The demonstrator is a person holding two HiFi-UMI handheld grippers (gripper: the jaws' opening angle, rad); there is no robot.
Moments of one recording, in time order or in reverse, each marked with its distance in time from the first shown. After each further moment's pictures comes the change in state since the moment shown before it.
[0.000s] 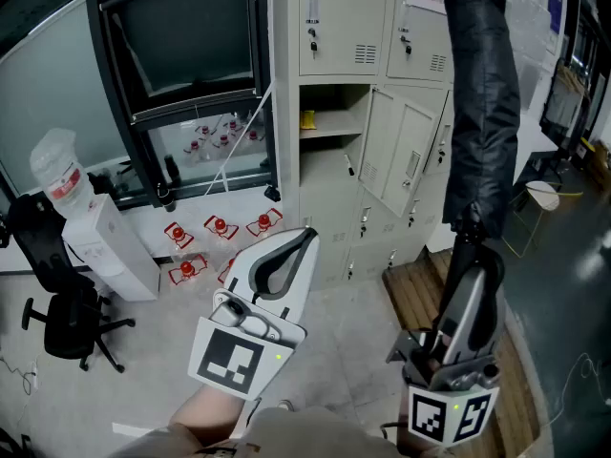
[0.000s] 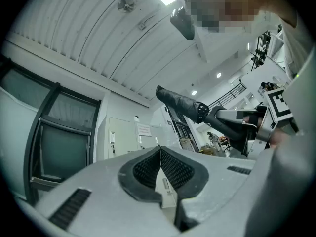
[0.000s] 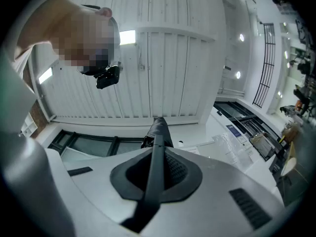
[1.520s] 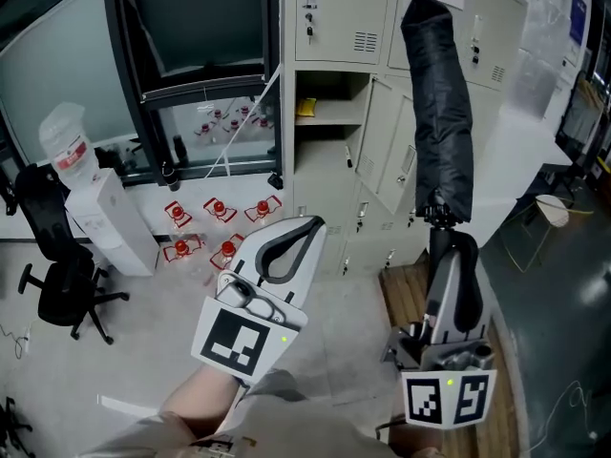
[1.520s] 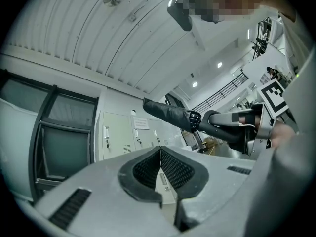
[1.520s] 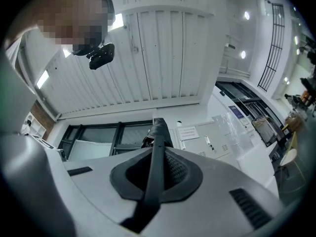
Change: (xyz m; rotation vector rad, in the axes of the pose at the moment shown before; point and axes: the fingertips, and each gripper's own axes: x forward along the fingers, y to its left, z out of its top) left arm 0.055 -0.063 -0.031 0.071 0.059 0.037; right arm 0.005 -0.080 -0.048 0.041 0.228 0.071
